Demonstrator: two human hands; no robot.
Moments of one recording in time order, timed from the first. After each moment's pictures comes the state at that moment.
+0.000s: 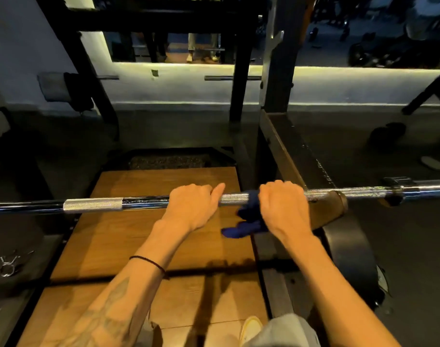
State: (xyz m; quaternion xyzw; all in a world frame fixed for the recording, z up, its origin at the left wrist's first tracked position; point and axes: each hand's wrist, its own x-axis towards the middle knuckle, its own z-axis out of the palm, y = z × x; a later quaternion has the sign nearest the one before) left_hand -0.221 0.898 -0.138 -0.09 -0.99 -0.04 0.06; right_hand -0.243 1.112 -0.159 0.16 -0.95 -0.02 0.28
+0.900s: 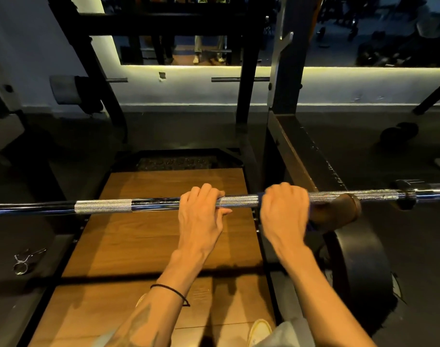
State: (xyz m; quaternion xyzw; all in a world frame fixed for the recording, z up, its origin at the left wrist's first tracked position) left_hand -0.192 0.903 -0.173 -0.06 -0.94 -0.19 0.28; right_hand -0.229 1.080 -0.169 0.01 -0.96 0.08 0.27
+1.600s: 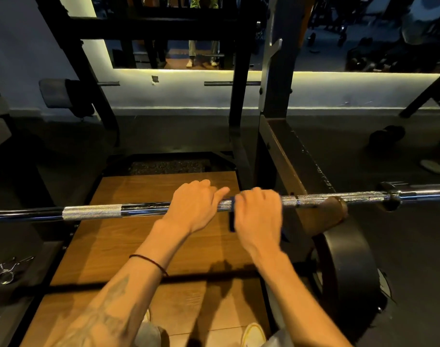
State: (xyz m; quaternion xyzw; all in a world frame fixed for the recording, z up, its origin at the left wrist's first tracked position) left_hand -0.227 0.895 -0.131 -0.11 -0.99 -0.07 0.08; right_hand -0.226 1.055 -0.180 0.06 -0.96 0.13 0.22
